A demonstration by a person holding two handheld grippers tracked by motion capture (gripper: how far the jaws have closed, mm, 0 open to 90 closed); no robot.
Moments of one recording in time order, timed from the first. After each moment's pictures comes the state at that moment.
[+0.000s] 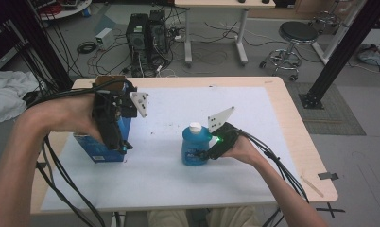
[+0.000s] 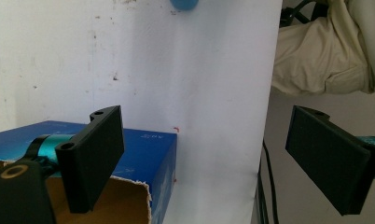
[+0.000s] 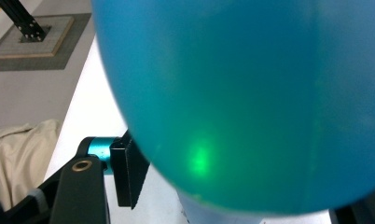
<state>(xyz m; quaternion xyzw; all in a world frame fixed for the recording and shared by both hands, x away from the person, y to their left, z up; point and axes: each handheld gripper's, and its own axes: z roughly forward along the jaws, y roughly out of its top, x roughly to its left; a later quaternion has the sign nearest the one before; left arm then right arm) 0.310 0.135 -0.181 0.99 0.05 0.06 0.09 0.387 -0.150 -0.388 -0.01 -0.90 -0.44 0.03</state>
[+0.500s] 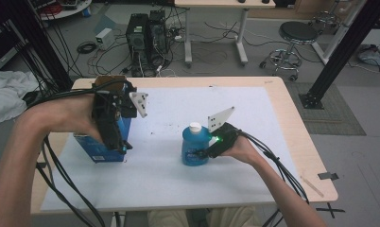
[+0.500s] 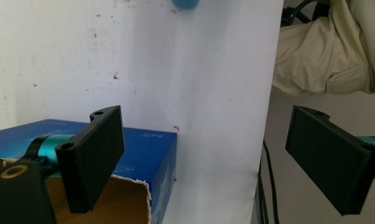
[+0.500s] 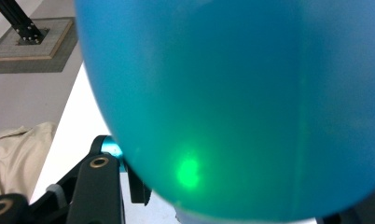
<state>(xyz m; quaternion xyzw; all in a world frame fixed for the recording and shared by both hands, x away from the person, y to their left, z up) 0.310 0.136 -0.182 0.99 0.05 0.06 0.08 0.388 -0.150 -0.390 -0.01 -0.89 -0.45 0.02</state>
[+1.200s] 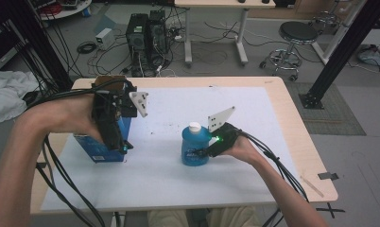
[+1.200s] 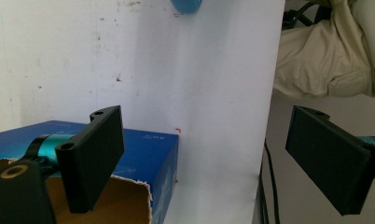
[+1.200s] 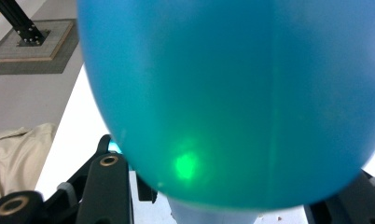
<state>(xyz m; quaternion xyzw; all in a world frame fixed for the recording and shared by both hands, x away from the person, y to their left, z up) 0.308 0.134 -0.178 0.99 0.05 0.06 0.09 0.389 -0.150 -0.389 -0.01 -0.89 -0.45 0.02</state>
